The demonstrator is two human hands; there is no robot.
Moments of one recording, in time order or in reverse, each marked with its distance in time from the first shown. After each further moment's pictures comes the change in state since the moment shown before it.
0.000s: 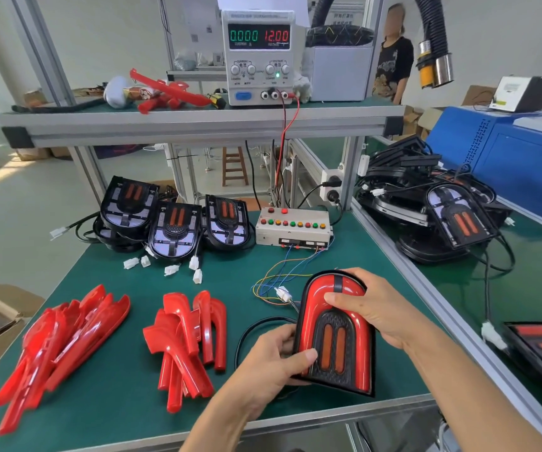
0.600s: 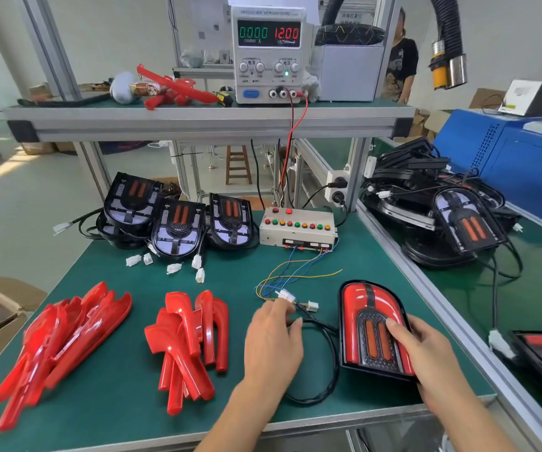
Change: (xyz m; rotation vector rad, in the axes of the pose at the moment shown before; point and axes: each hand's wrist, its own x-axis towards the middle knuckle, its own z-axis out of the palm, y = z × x) left_hand 0.036 -0.003 0.003 0.945 0.614 0.297; right_hand -0.042 0.067 -0.032 0.113 0.417 0.086
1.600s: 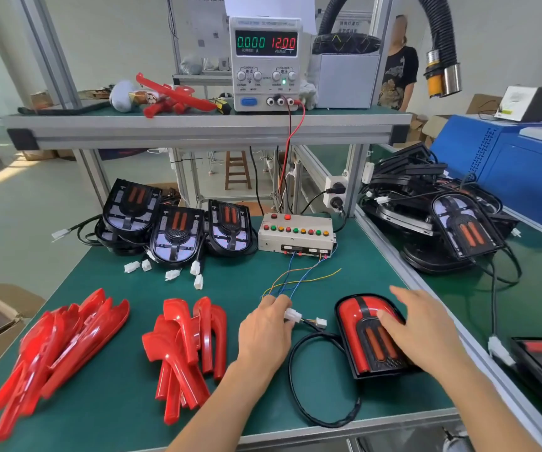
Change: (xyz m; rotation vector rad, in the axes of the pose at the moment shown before) left_hand 0.036 -0.019 0.011 0.272 -0.125 0.065; right_hand 0.023 -0.048 0.002 -1.119 0.046 -0.309
